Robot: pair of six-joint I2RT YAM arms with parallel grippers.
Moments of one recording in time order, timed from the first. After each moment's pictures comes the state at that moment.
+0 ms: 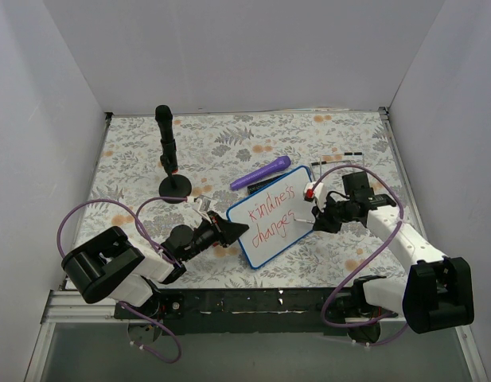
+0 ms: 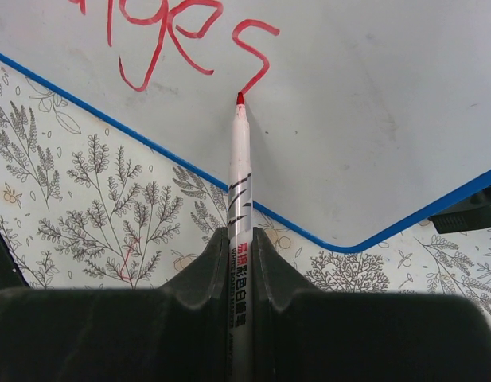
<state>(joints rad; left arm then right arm) -0.81 1.42 0.11 1.32 0.14 -0.79 0.21 1.18 0.70 -0.63 -0.63 -0.80</state>
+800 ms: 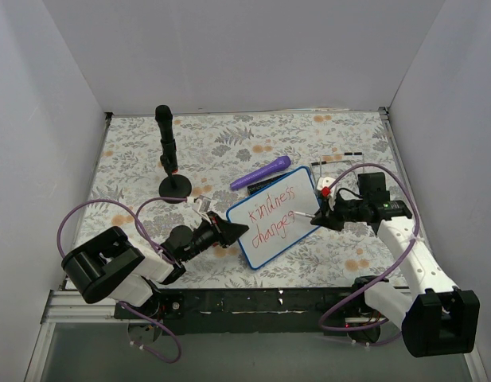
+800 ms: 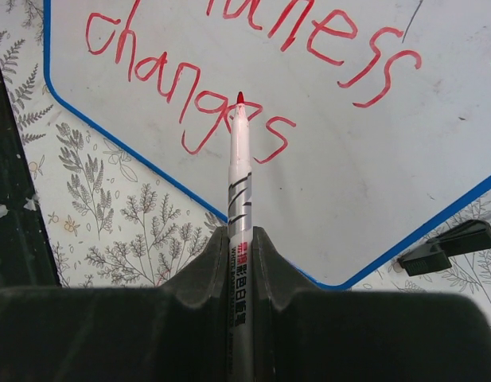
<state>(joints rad) -0.81 1.42 0.10 1.33 0.14 -0.79 0.13 1.02 0.73 -0.68 -0.88 -0.84</state>
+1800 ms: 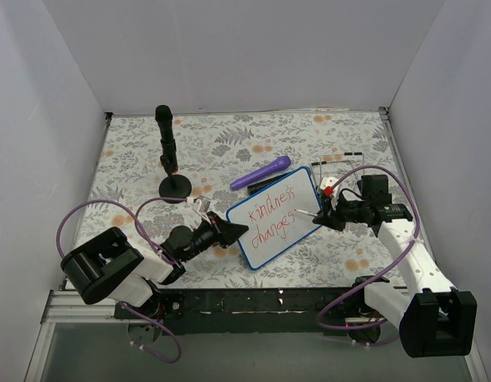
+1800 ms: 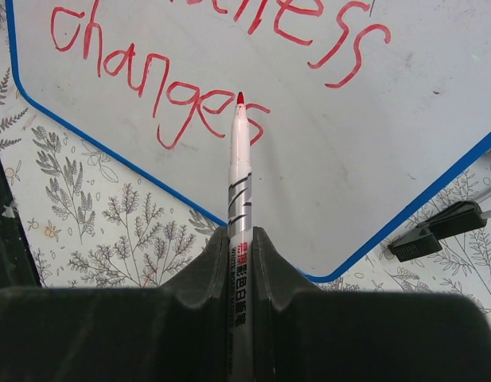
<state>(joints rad) -0.81 1.41 0.10 1.33 0.15 -0.78 0.09 1.01 0.67 -0.61 -0.88 -0.81</state>
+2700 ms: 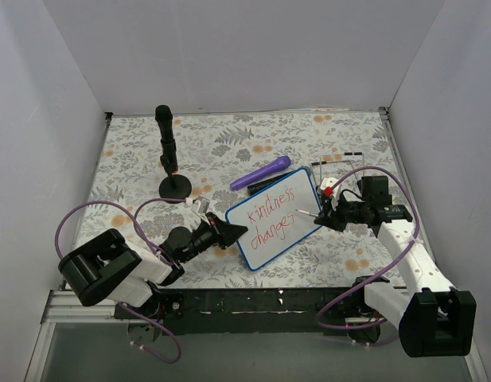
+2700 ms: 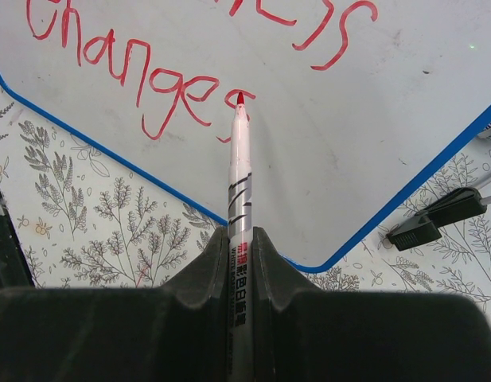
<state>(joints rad) -0.81 1.39 0.09 1.33 0.15 -0.78 0.08 1.01 0.66 -0.60 -0.85 -0.81</state>
